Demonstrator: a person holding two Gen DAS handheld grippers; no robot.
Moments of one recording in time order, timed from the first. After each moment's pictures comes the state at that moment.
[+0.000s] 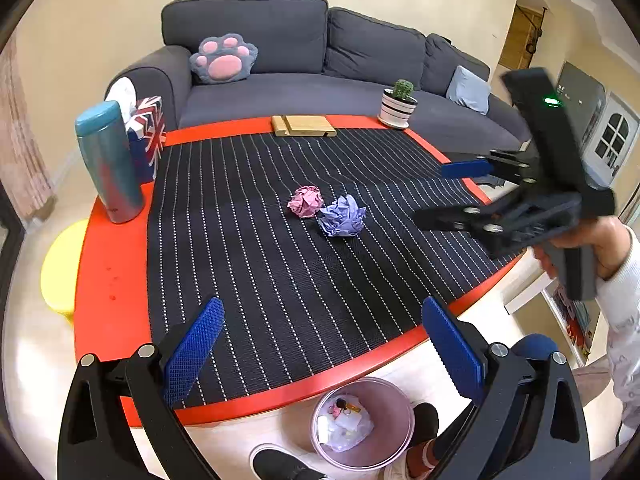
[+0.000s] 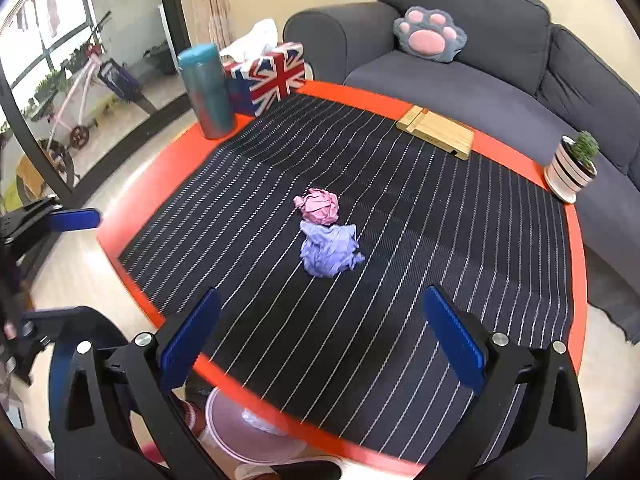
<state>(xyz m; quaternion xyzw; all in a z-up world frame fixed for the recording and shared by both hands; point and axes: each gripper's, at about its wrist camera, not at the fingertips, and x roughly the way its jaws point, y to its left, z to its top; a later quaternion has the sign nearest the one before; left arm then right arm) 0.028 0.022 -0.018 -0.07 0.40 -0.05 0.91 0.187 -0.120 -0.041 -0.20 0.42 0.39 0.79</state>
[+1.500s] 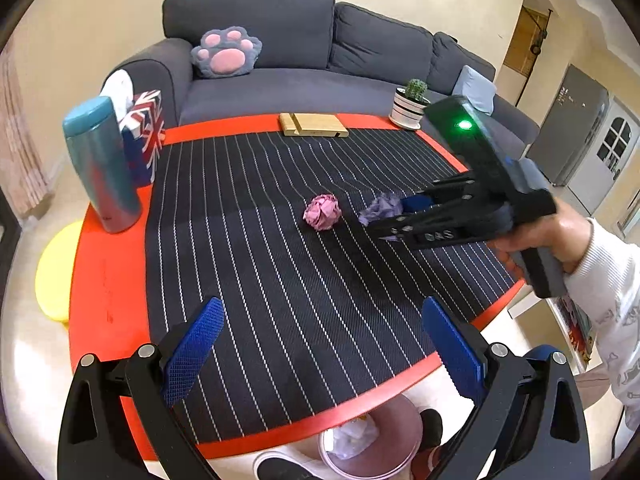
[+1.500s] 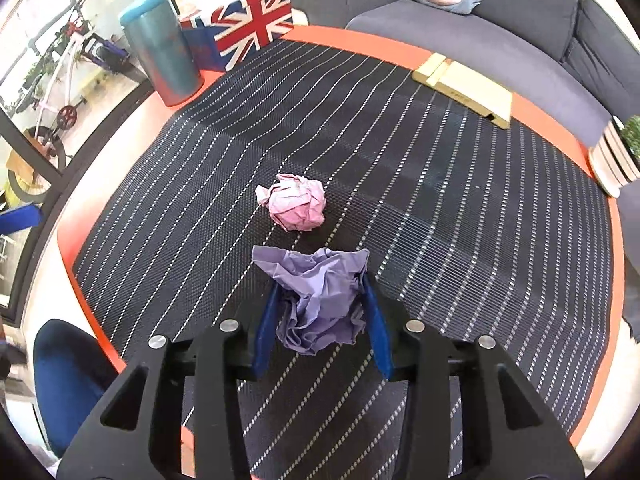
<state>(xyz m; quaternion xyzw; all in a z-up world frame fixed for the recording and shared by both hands) 0.064 0.039 -0.027 -0.07 0.41 -0.05 0.91 0.248 -0.080 -0.097 -0.21 0.49 0.38 0.75</state>
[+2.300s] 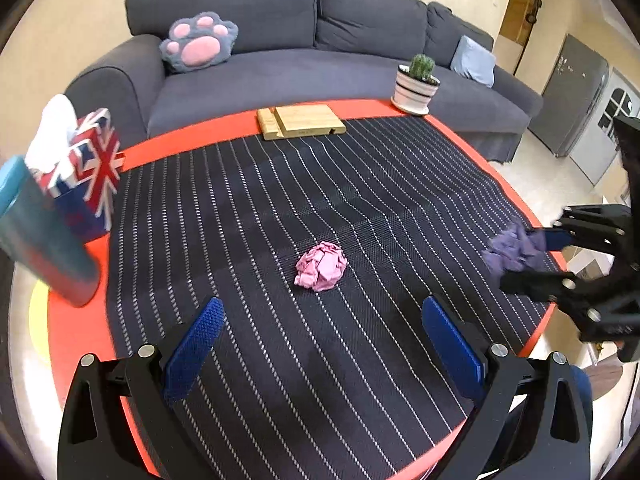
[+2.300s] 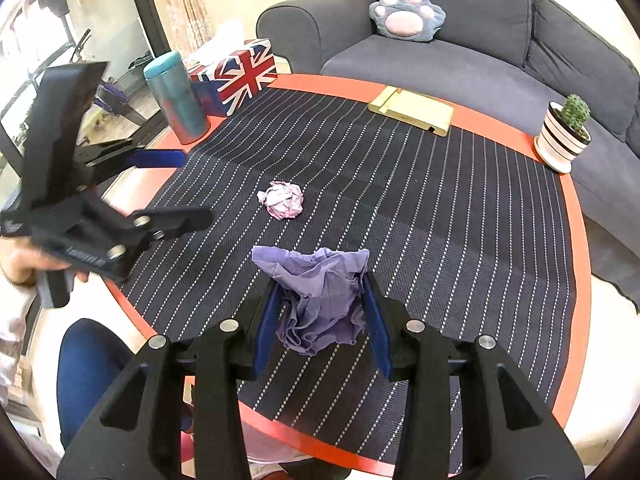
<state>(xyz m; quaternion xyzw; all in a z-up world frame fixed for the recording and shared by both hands) 0.170 0.027 -0.045 -0.03 0.46 -0.07 0.89 0.215 -0.152 -0.048 -0.15 0.45 0.37 0.80</state>
